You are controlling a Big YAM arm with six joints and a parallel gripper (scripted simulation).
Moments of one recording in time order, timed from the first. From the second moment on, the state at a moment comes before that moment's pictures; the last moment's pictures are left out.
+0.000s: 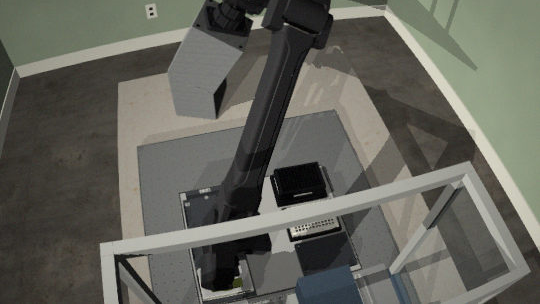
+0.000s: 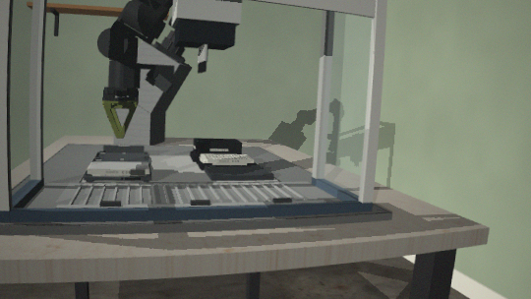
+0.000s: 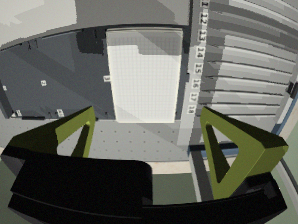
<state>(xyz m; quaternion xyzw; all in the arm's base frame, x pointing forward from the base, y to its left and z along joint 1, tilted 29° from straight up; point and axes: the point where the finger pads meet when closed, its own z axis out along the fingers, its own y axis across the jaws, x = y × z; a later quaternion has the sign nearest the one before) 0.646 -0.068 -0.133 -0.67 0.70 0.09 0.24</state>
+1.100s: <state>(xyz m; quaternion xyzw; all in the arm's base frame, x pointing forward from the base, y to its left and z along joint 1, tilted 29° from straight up) 0.517 0.062 -0.090 -0.67 0.70 0.10 0.23</state>
